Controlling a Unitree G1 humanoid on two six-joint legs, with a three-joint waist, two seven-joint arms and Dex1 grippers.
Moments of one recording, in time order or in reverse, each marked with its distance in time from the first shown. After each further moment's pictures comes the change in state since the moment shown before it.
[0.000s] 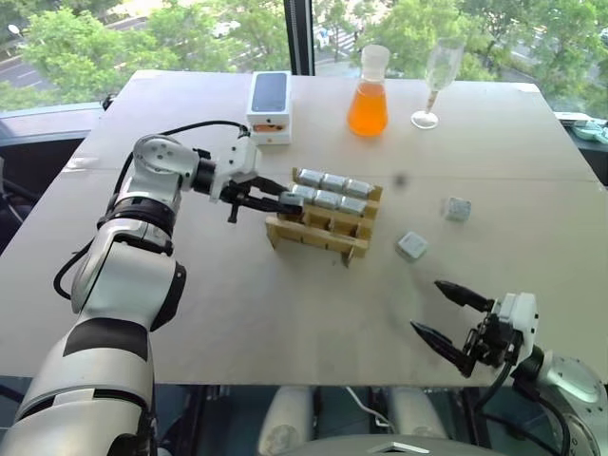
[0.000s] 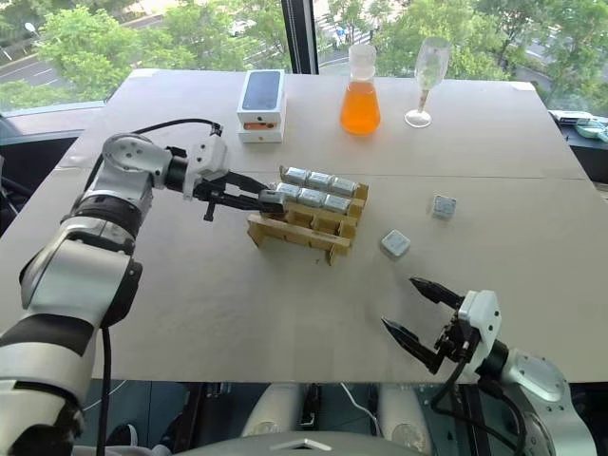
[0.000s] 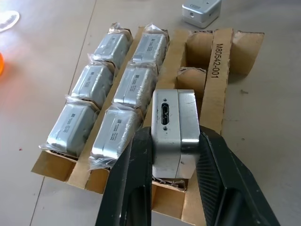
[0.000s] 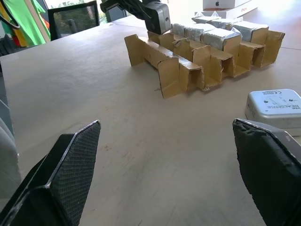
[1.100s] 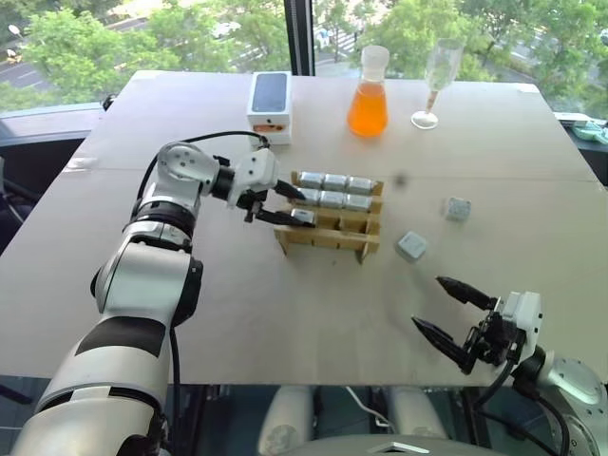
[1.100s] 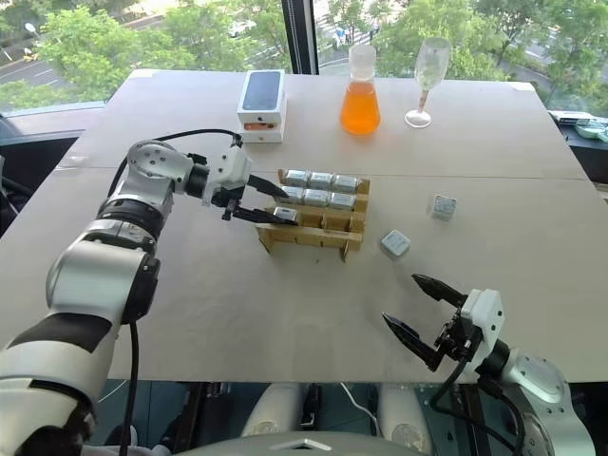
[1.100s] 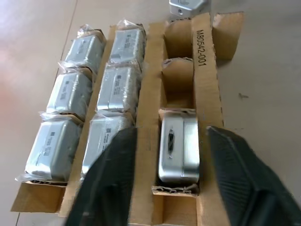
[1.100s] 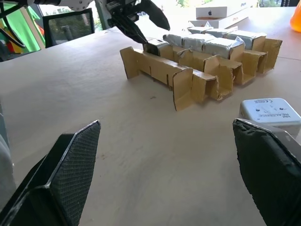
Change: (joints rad) left arm 0.001 -0.085 0.199 0.045 0.201 -0.037 0.000; right arm 0.007 0.026 -0.015 -0.020 -0.001 0.001 -0.006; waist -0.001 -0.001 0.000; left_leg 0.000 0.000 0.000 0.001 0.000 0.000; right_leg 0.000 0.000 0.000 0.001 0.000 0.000
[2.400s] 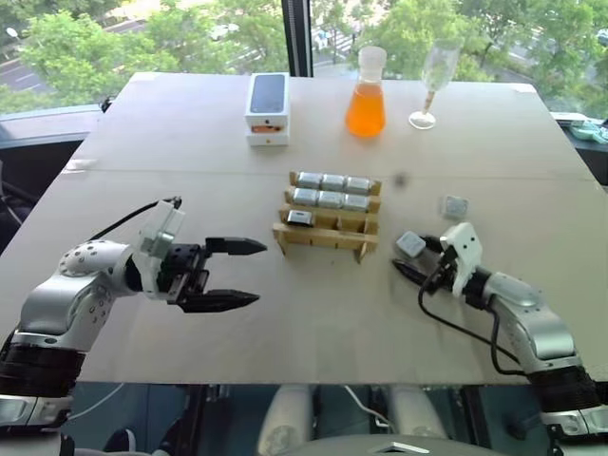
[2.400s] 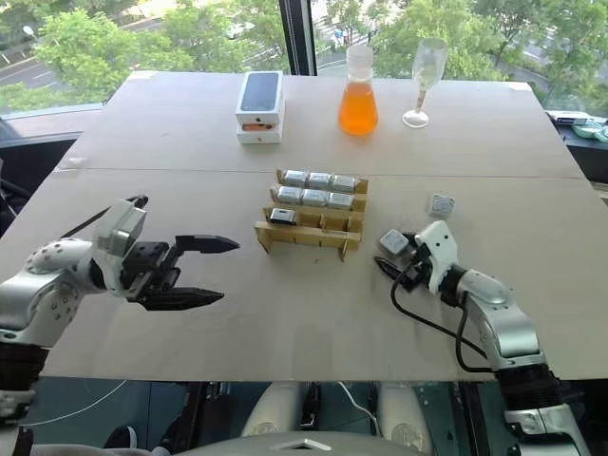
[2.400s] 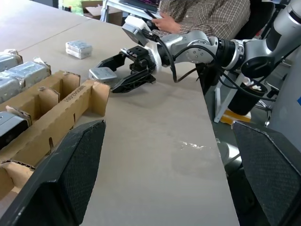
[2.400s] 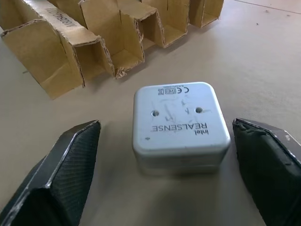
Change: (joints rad) left arm 1.030 0.418 0.287 -1.385 -0.819 0.851 0.146; right arm -0.554 0.031 0.107 0.388 -0.244 0.296 -0.182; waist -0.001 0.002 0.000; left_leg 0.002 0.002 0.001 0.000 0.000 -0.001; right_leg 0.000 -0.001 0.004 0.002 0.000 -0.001
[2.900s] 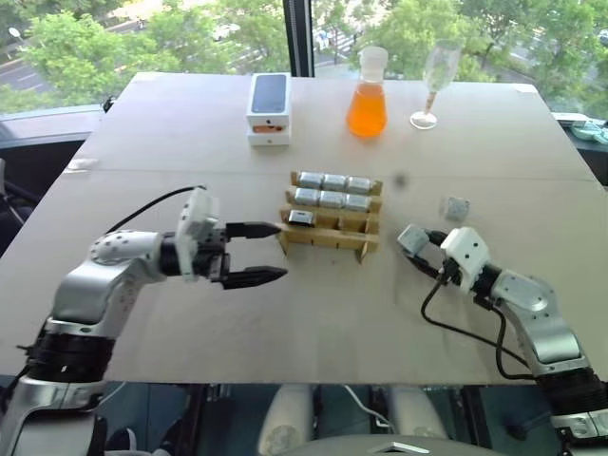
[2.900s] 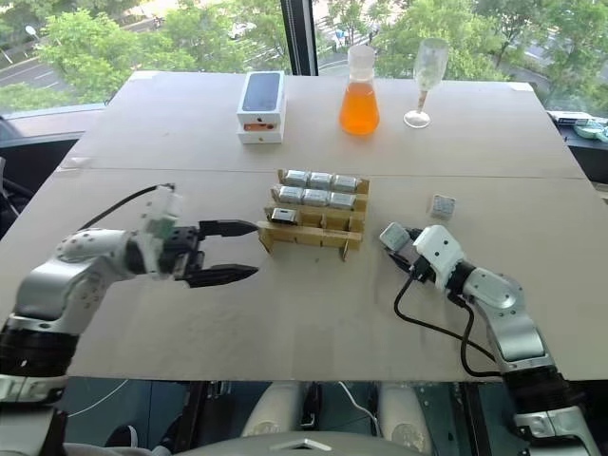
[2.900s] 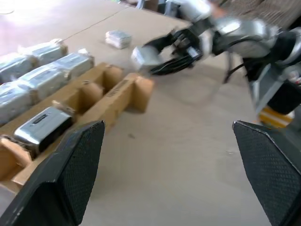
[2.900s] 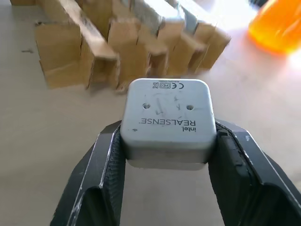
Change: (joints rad) left arm -0.182 -0.156 -0.115 0.016 0.257 0.105 0.231; right arm -0.018 -0.095 0.021 -0.018 -0.279 -0.457 -0.005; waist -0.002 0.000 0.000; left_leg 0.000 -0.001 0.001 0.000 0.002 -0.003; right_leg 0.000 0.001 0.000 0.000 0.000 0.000
